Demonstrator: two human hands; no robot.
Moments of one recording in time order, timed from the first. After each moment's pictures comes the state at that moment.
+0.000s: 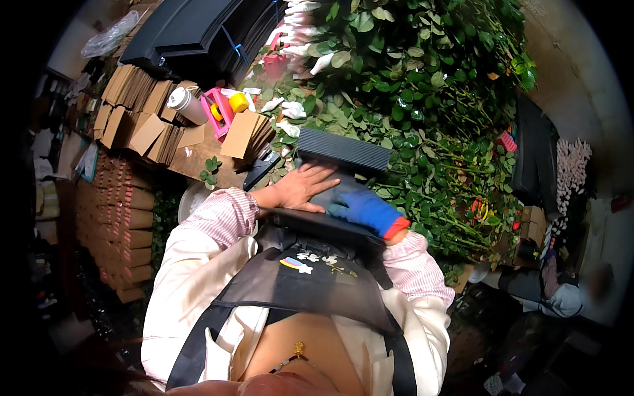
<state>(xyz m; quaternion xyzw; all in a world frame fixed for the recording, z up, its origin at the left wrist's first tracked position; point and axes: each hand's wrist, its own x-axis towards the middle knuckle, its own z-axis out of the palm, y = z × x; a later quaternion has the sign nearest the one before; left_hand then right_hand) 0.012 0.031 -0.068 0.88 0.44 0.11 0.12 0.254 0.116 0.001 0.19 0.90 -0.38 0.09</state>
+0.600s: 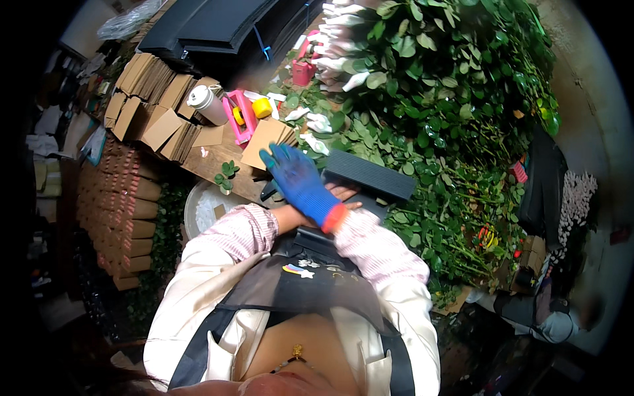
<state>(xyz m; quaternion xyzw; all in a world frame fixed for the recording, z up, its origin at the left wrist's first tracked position) 0.011 0.033 -0.072 0.87 0.45 0.15 0.15 0.038 0.085 0.009 0.12 0.96 -0.14 -0.23</state>
